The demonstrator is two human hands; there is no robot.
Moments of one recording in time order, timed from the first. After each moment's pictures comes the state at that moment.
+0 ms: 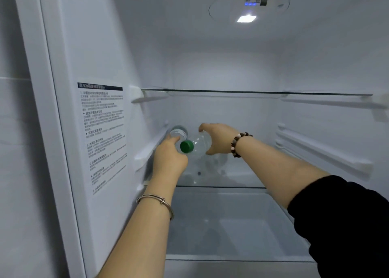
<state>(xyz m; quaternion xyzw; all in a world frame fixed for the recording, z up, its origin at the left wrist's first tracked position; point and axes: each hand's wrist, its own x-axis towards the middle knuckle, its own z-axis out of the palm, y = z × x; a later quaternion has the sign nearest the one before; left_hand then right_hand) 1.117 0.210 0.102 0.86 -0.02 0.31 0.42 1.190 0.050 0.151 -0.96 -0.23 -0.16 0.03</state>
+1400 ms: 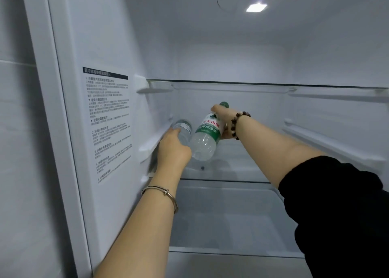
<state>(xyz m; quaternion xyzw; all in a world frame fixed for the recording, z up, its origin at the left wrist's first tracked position) 1.111 0.208 0.105 0.84 0.00 0.29 0.46 1.189 0.063 0.183 -0.79 0.06 0.04 0.61</state>
